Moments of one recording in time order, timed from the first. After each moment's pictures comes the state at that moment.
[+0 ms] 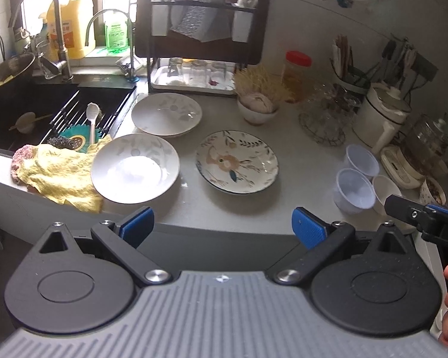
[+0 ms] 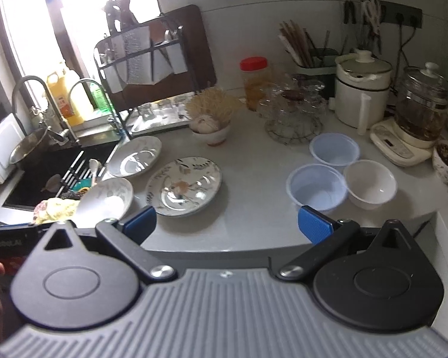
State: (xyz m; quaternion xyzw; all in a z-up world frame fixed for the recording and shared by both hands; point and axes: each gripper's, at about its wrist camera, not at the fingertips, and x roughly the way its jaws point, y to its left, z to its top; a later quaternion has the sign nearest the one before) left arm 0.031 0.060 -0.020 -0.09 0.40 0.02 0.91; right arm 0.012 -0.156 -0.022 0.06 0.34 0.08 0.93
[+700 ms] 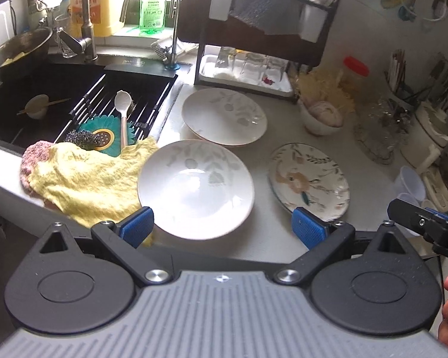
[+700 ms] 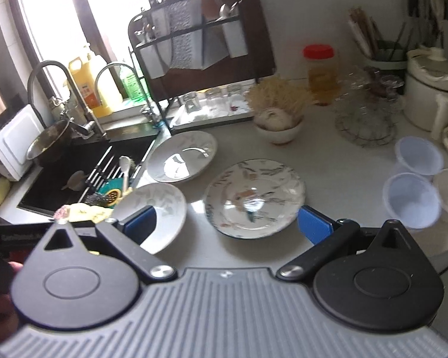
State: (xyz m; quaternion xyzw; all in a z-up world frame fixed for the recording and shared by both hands) left arm 0.113 0.206 -0.066 -0.11 0.42 0.04 0.90; right arm 0.093 -0.033 -0.060 0.08 0.36 0.13 0.92
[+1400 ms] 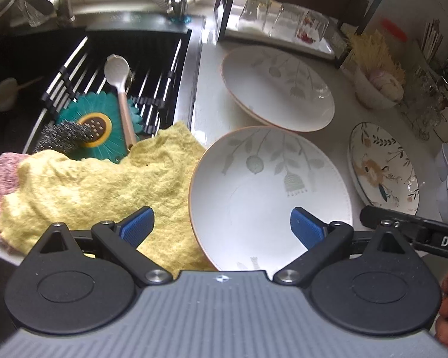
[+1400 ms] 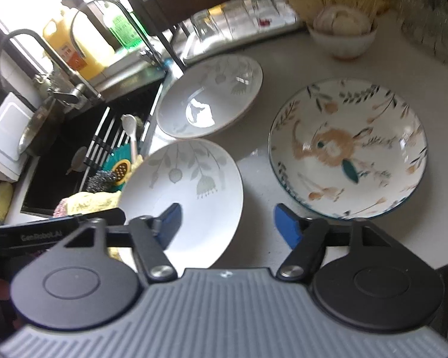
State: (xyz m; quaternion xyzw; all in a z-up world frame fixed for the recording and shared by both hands) left arm 0.225 0.326 -0.178 -0.11 0.50 -0.02 0.86; right arm 0.184 0.068 -0.168 0.14 0.48 0.12 0.86
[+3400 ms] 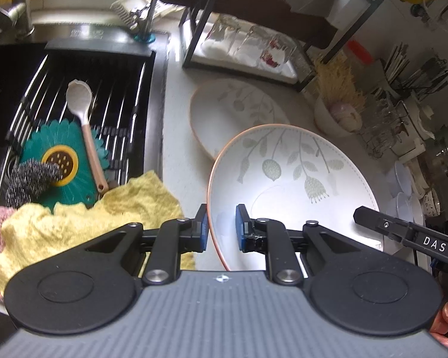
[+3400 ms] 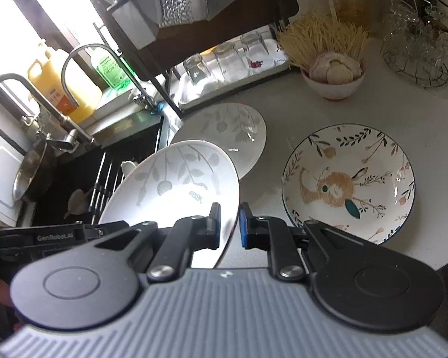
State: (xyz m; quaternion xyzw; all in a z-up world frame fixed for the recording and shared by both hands) left arm 0.279 0.359 -0.124 -0.15 0.50 -0.11 0.84; right arm 0.203 0.078 -0.103 0.18 0.44 0.07 0.88
